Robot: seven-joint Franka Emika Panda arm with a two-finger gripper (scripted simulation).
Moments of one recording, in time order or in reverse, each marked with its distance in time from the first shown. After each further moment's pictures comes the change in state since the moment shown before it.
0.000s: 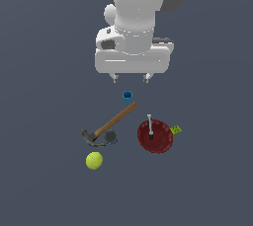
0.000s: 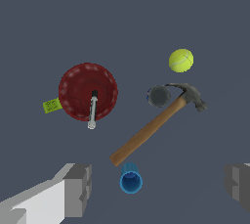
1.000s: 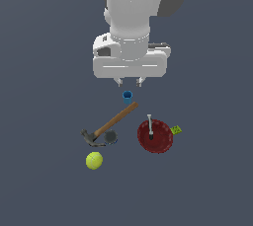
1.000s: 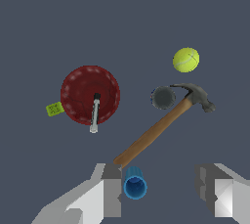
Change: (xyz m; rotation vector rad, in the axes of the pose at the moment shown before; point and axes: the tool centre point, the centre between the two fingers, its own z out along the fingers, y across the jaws) arm 0.007 0.004 0.011 0.043 -0.003 0.017
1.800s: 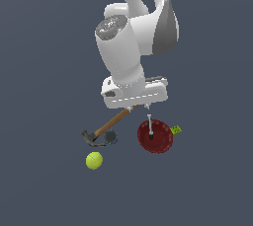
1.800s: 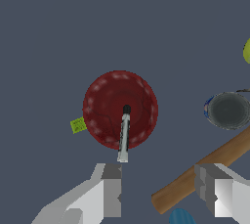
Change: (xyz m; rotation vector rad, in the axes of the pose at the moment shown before) arm 0.028 -0.033 0.096 0.254 0.011 0.034
